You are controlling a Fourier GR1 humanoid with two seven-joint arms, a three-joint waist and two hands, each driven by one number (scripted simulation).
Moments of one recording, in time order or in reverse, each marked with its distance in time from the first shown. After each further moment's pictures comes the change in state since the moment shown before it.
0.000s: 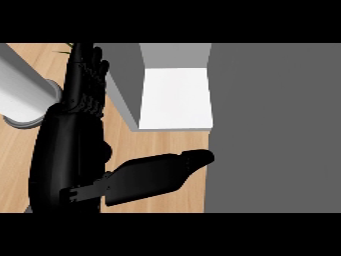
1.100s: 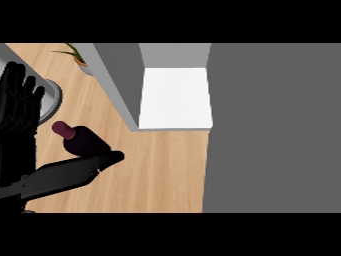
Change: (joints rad) left arm 0.353 0.161 0.222 -0.108 0.258 -0.103 -0.228; right arm -0.049 -0.020 0.014 -0.004 0.011 -0.042 0.026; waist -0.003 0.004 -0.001
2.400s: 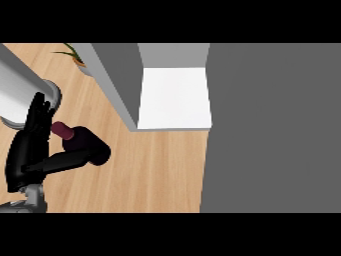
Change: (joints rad) left arm 0.186 -0.026 0.207 0.465 0.300 -0.148 -0.571; right arm -0.060 -0.019 0.015 -0.001 0.008 -0.049 0.047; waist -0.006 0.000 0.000
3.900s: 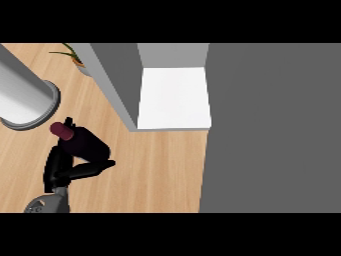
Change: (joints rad) left arm -0.067 -0.079 0.121 0.618 0.099 -0.171 -0.474; right arm 0.015 -0.037 -0.008 -0.005 0.000 -0.007 -0.022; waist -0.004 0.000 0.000
